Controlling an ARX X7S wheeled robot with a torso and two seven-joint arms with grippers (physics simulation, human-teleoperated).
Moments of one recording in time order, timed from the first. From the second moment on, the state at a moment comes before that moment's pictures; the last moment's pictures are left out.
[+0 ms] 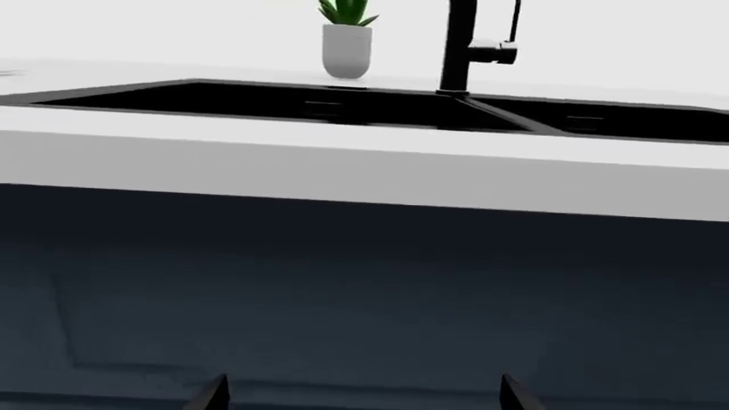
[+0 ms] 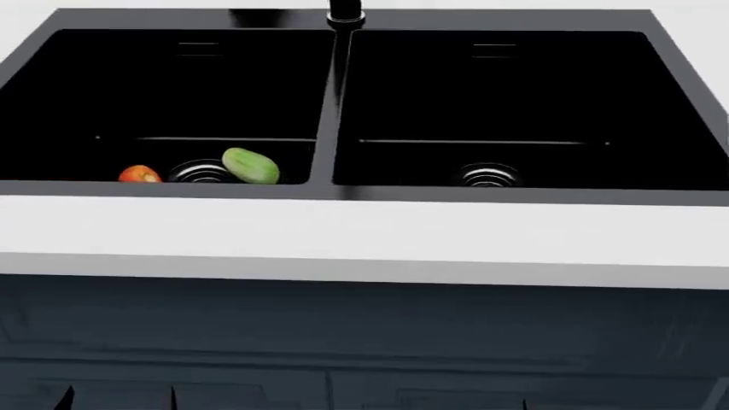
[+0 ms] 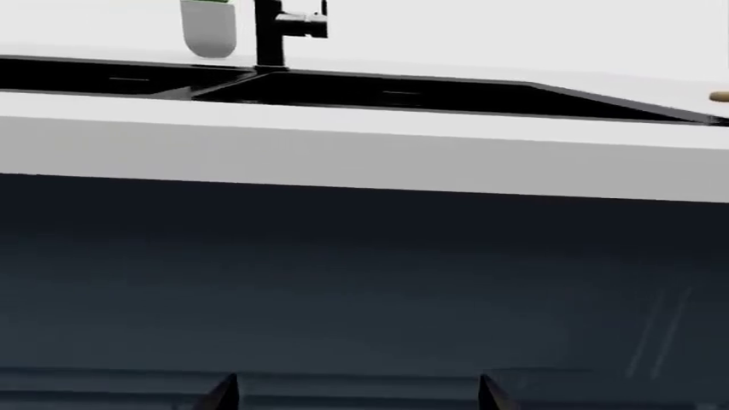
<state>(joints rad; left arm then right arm) 0.00 -0.07 0.07 0.01 -0.13 0.00 -0.08 0.02 0.08 -0.11 0.00 0.03 0.04 0.13</state>
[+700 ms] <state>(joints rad) 0.00 -0.12 0.12 0.02 -0.15 0.00 -0.12 0.02 0.11 -0.15 0.00 0.07 0.04 0.17</state>
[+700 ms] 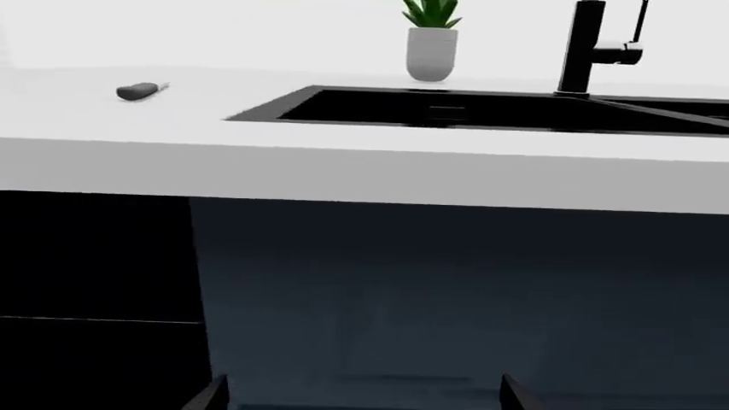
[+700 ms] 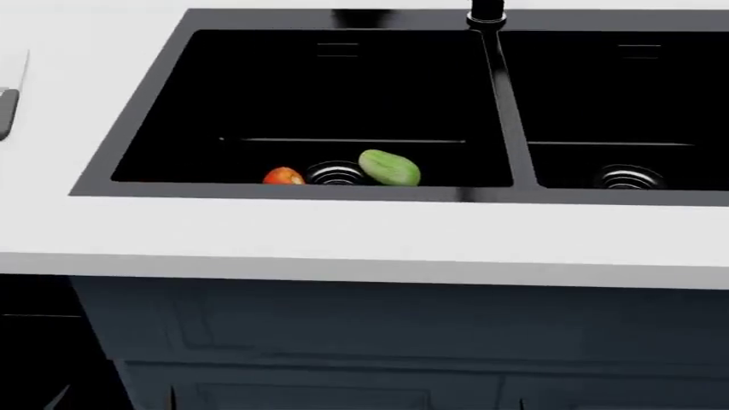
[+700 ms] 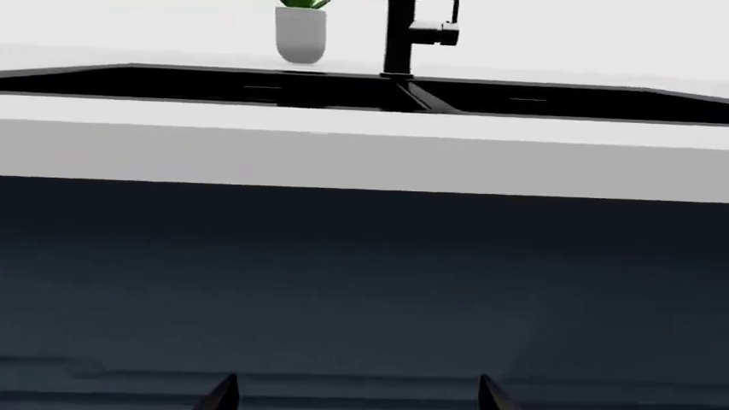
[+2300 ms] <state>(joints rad) -1.04 -0.23 0.16 0.54 -0.29 -1.18 -0.19 1.05 0.22 -0.11 -0.53 0.25 1.43 -0.02</state>
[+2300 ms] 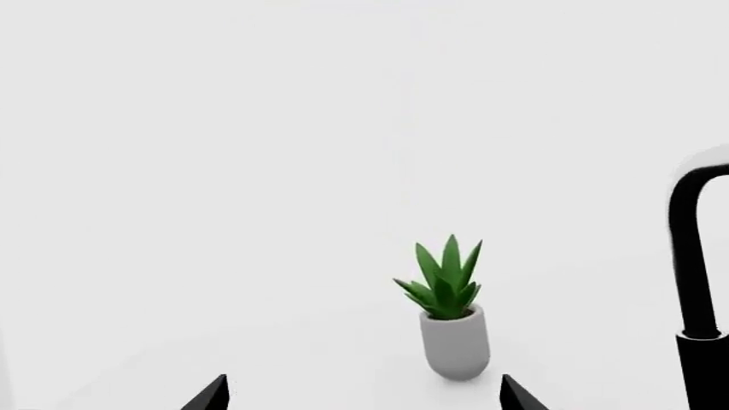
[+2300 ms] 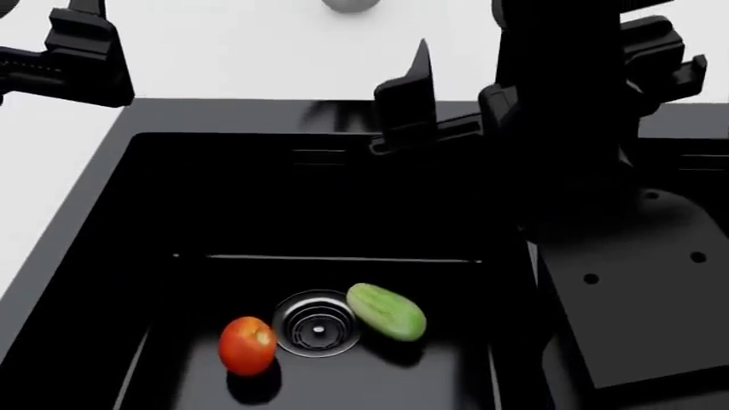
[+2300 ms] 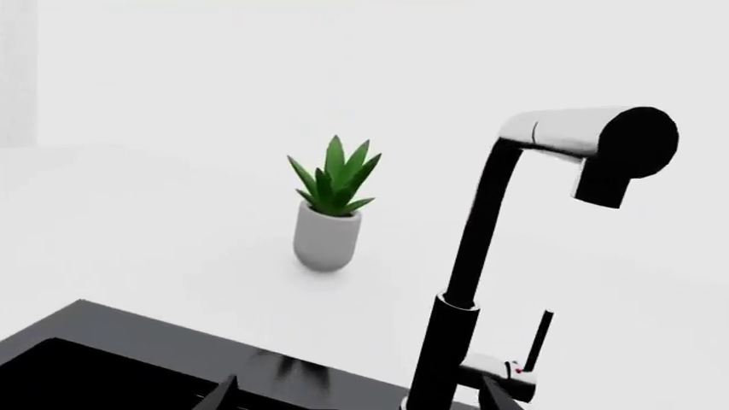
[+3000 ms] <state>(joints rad) -0.98 -0.24 0.16 0.56 -0.34 -1.15 -0.16 1.03 0.21 -0.09 -0.54 0.28 1.44 -0.01</state>
